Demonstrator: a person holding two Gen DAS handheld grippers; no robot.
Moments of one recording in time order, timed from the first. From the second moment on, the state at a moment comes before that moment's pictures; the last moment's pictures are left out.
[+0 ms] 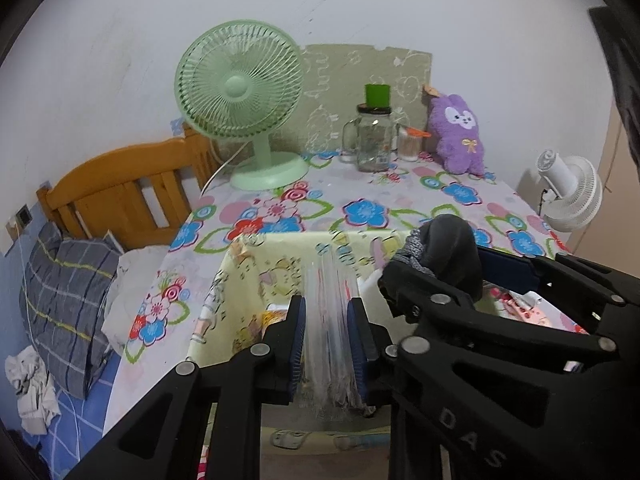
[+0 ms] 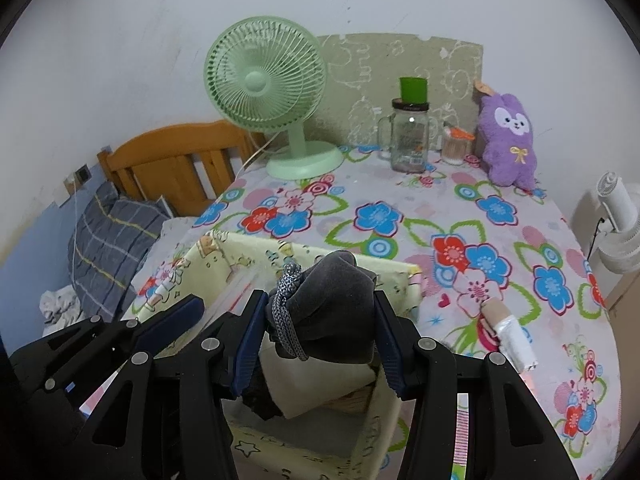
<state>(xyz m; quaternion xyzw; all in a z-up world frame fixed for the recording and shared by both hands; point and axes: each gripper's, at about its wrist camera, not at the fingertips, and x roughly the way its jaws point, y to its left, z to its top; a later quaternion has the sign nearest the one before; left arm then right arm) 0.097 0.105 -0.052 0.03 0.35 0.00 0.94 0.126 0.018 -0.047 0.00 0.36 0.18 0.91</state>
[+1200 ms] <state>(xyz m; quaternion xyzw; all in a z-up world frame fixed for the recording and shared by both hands) 0.070 0.116 -0.063 0.05 0.36 0.03 0.93 0.103 0.037 -0.059 -0.04 0.36 0.20 0.91</state>
